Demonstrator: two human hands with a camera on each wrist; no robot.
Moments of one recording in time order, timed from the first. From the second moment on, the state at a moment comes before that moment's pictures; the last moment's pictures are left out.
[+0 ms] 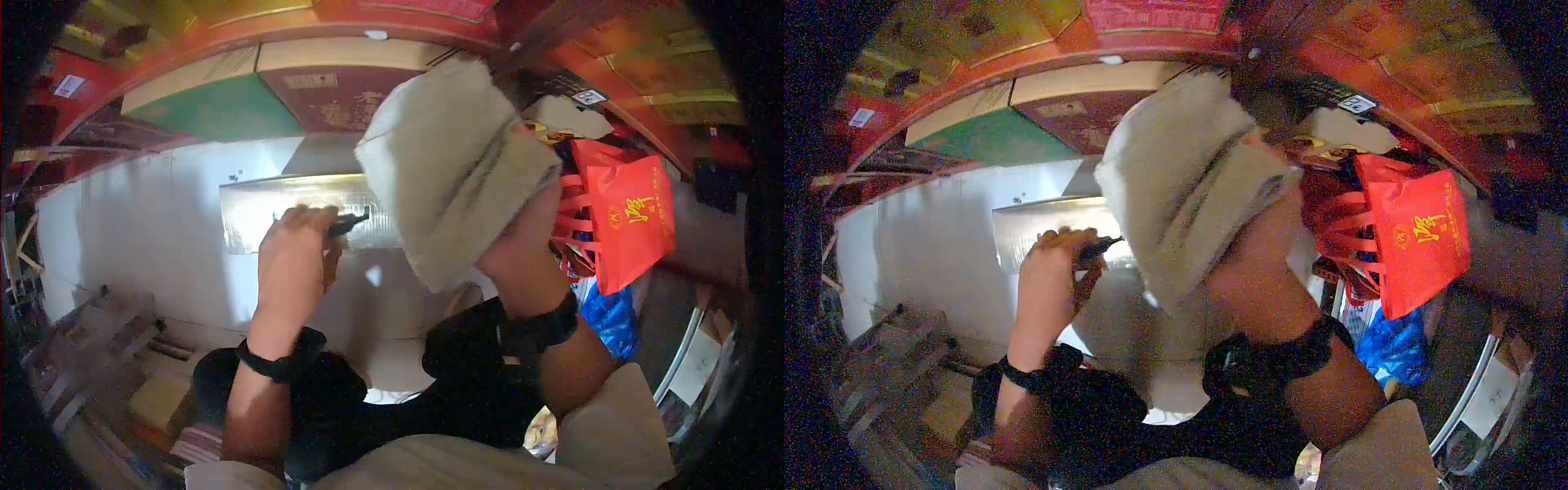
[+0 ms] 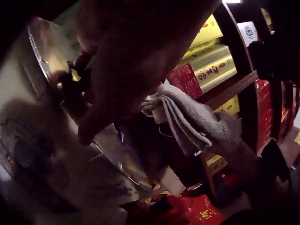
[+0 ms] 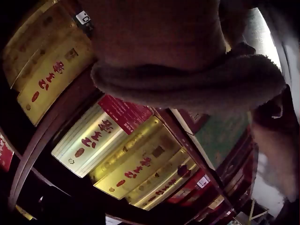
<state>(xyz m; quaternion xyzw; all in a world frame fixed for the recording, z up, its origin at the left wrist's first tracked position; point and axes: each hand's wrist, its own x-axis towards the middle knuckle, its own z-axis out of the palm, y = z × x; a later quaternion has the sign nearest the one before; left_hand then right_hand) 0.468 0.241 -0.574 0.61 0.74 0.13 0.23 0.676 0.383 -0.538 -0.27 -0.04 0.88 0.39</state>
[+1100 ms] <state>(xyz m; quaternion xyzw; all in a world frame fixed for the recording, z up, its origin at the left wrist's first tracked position) 0.508 0.143 -0.580 0.52 0.63 -0.19 0.54 0.676 0.327 -0.742 -0.06 -0.88 0.46 -0.05</state>
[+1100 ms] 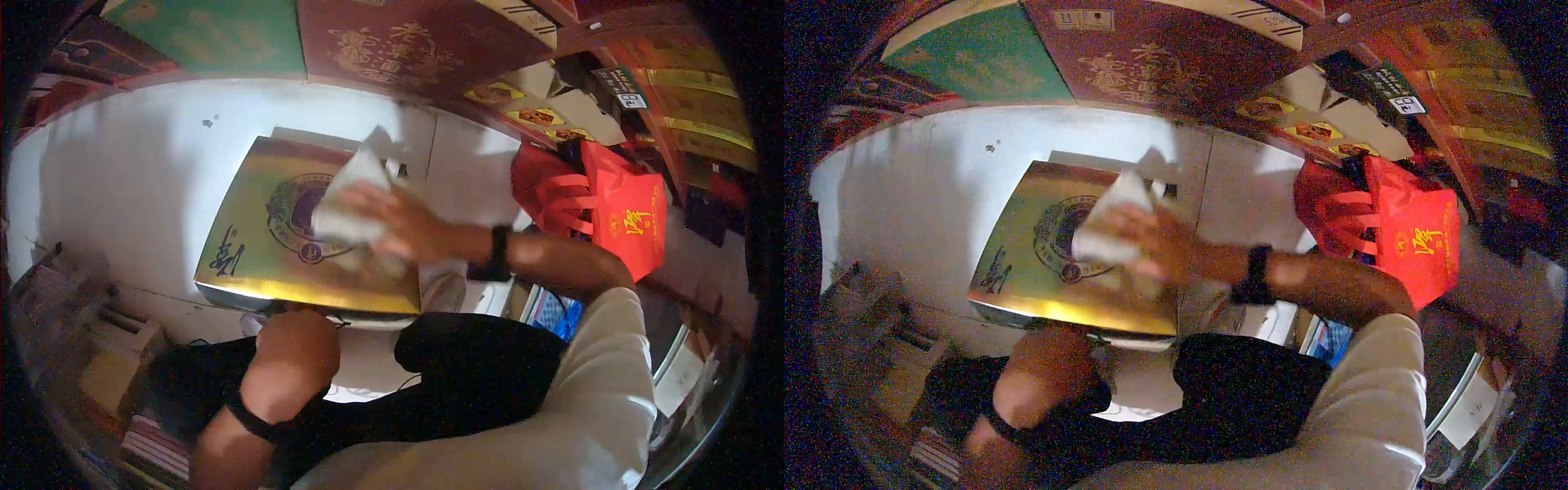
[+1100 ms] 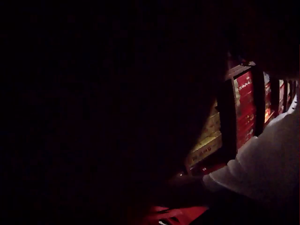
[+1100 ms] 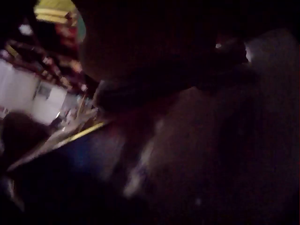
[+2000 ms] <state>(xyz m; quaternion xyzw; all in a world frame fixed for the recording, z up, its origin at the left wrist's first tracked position) 0.501 0.125 -0.591 0.58 0.68 -0.06 0.45 0.552 0.284 -0.746 0.07 -0.88 0.48 -0.04</state>
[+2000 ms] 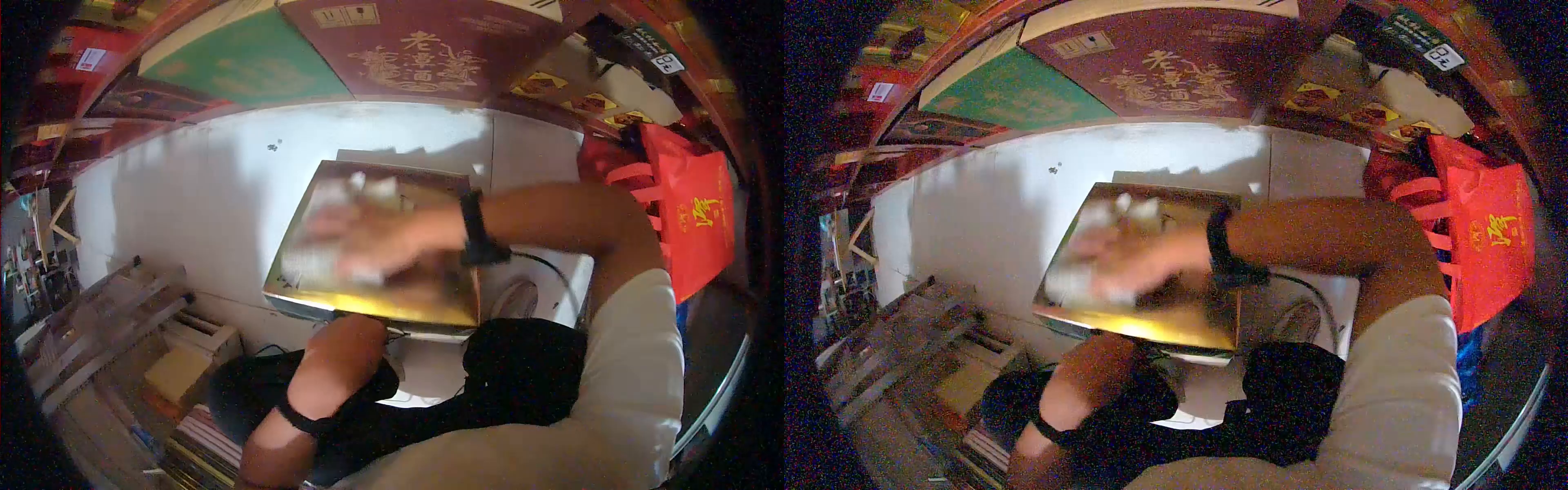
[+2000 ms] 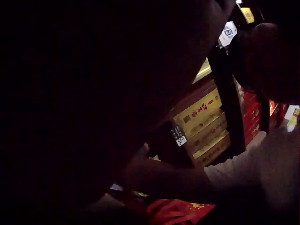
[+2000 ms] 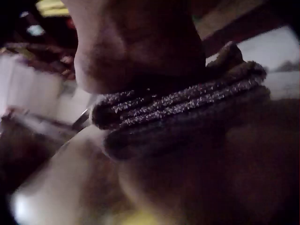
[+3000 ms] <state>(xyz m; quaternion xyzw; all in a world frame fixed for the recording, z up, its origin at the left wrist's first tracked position) 0.524 0.109 -0.583 0.52 0.65 -0.04 0.55 0.547 0.251 -0.690 0.22 -0.84 0.49 -0.06</state>
